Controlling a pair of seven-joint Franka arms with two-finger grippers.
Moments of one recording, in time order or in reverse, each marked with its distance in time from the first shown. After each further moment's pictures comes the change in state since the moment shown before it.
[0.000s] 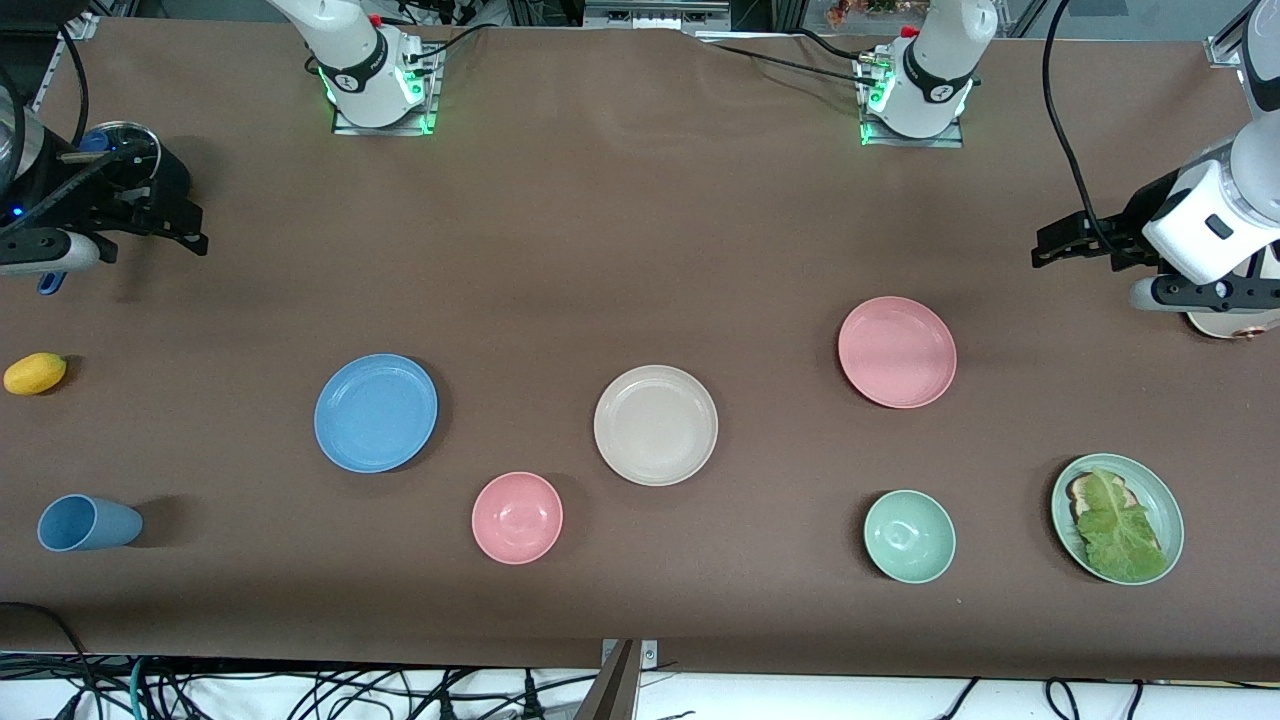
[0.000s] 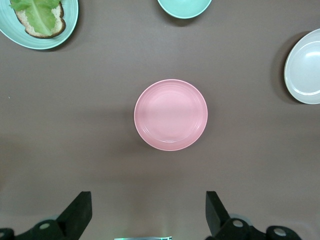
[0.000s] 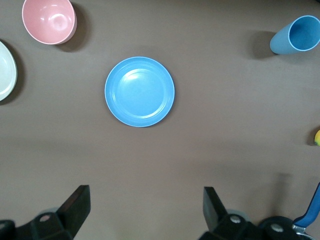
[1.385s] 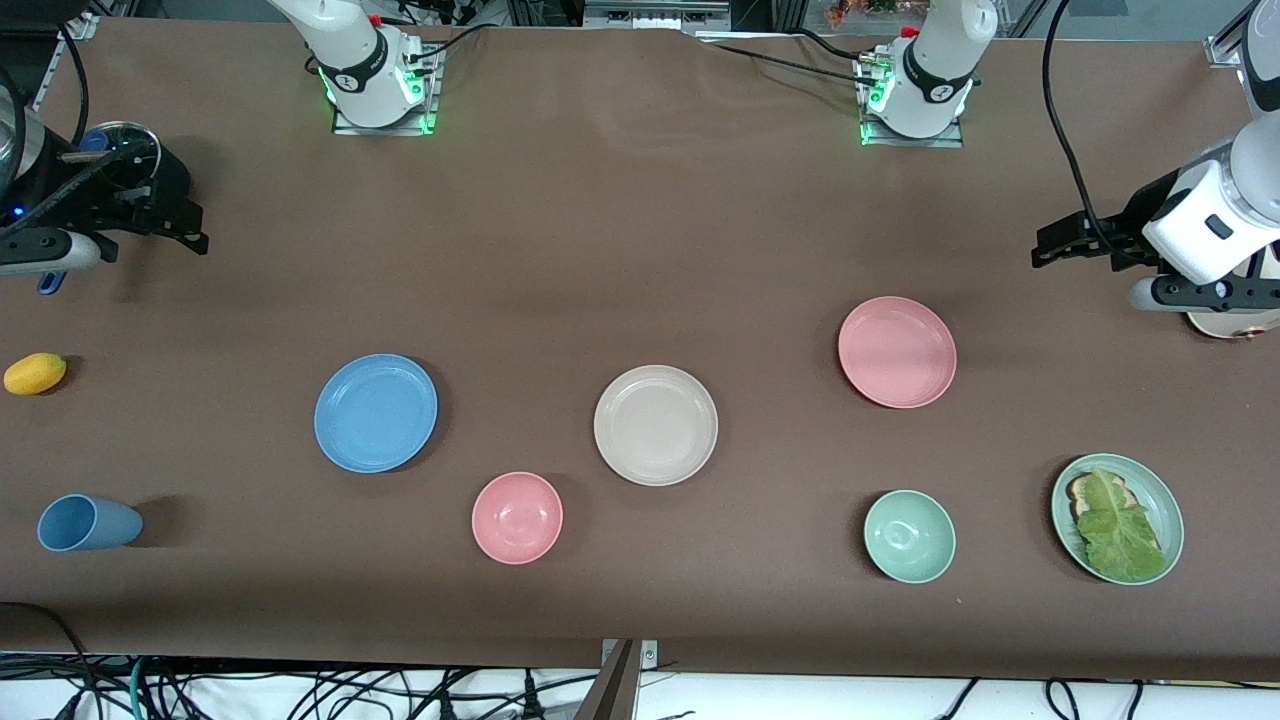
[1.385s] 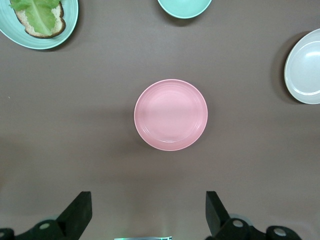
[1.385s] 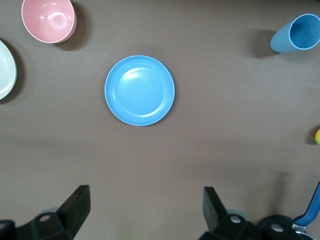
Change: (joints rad) left arm 0.000 0.002 0.000 0.001 0.000 0.000 0.000; right arm 0.000 0.000 0.000 0.000 0.000 -0.005 0.000
